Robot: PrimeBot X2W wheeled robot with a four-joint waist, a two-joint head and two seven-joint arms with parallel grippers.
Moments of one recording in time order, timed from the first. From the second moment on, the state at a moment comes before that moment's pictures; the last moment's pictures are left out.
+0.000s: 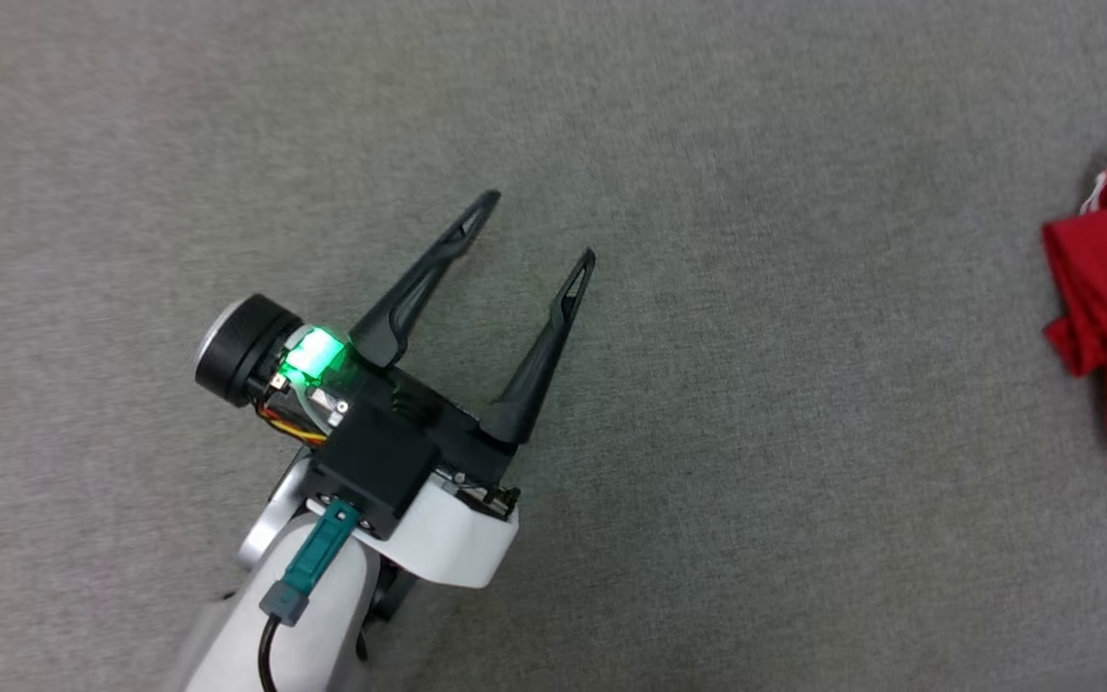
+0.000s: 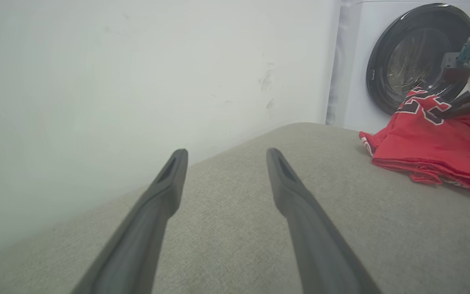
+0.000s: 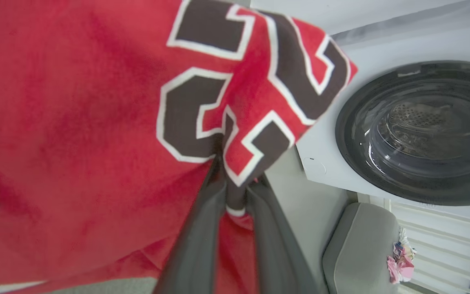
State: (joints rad) left arm -0.38 0.19 -0.39 -0.14 -0.02 -0.13 -0.26; right arm -0.50 -0.85 0.13 0.43 0.08 0.13 0.35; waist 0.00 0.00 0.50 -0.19
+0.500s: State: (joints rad) left arm -0.47 0.25 -0.43 -0.21 0.01 -0.13 -0.26; right arm -0.72 -0.70 -0.06 0.72 -0.12 0.13 0.16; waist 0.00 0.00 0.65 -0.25
